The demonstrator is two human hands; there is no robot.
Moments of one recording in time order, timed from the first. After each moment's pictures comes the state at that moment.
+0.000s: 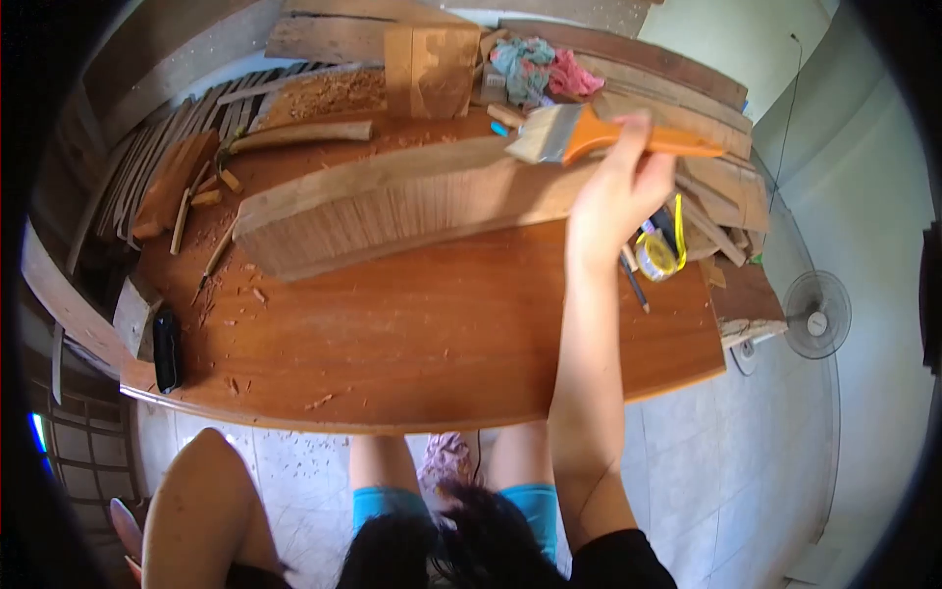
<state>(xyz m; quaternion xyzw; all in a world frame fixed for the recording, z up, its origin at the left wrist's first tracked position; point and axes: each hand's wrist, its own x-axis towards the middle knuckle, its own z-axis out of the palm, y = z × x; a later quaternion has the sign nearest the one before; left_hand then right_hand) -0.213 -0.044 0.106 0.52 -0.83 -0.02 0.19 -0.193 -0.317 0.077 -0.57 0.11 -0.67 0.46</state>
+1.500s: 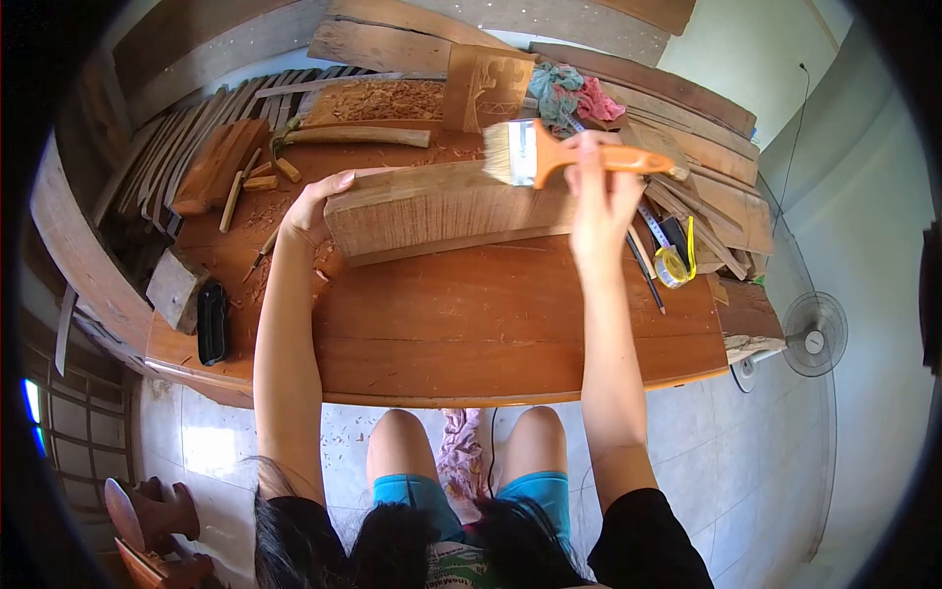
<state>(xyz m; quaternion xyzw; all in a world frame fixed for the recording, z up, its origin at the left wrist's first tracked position) 0.017 0.005 0.011 0.48 -0.34 -0.38 0.71 -0.188 -0.267 0.074 -0.66 -0.07 -0.50 0.55</state>
